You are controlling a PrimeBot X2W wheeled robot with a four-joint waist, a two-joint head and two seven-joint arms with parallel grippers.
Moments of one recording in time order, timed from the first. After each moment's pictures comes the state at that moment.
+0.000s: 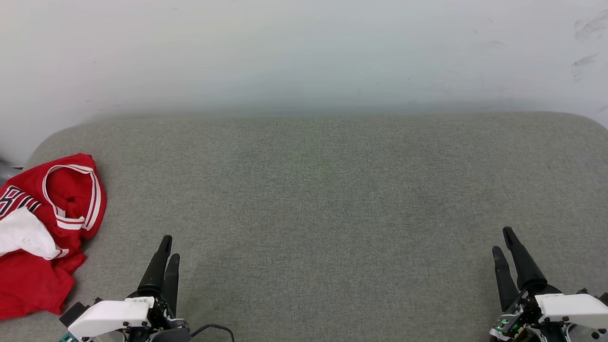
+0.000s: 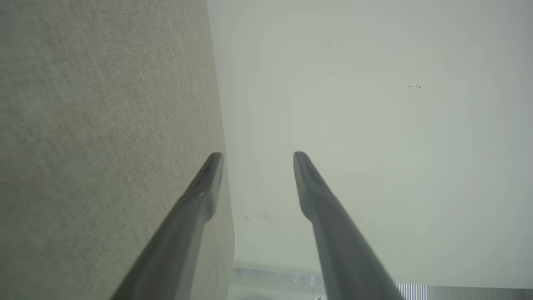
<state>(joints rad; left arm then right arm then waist) -0.06 0.05 0.10 0.28 -1.61 -0.13 0.11 -0.05 -0.05 -0.11 0.28 1.61 0.13 0.10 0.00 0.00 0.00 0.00</state>
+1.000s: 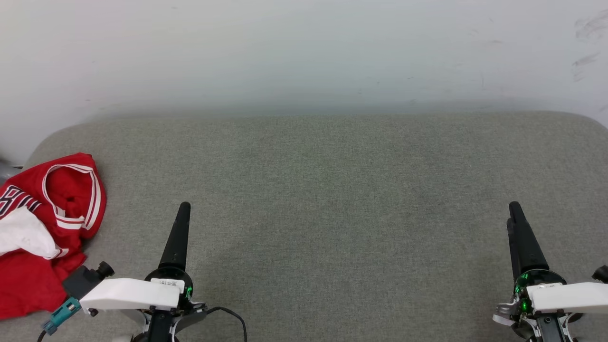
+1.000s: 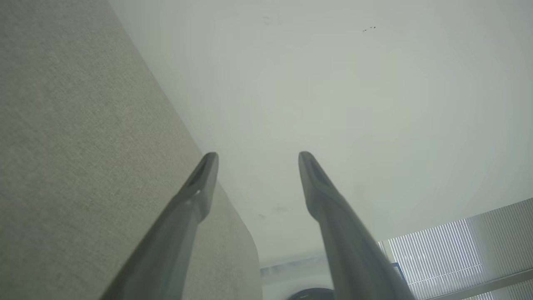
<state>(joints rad) -0.06 0.06 -0.02 0.09 -1.36 -0.13 -0.03 -0.02 -0.05 -0.06 0.08 1.34 0.13 -0.03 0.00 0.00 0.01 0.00</state>
